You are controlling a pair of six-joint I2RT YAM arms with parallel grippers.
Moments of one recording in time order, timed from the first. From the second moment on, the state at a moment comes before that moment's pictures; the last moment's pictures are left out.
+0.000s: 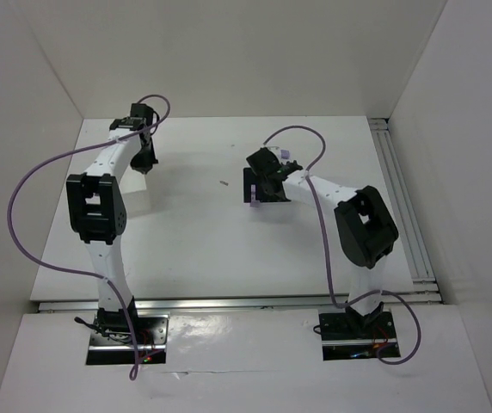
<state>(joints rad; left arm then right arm) -0.03 2.09 1.86 -0.90 -0.29 -0.26 0.61 1.88 1.38 -0.49 0.28 0.52</state>
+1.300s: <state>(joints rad) -0.21 1.80 1.74 -0.96 -0.27 -0.32 0.65 2.06 1.47 -0.43 0.31 0.54</state>
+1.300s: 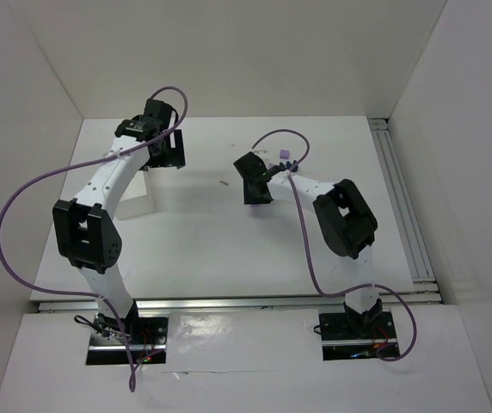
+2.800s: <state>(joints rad) -0.28 1.80 1.74 -0.97 -0.32 -0.35 0.59 2.06 1.66 -0.44 0.34 0.48</state>
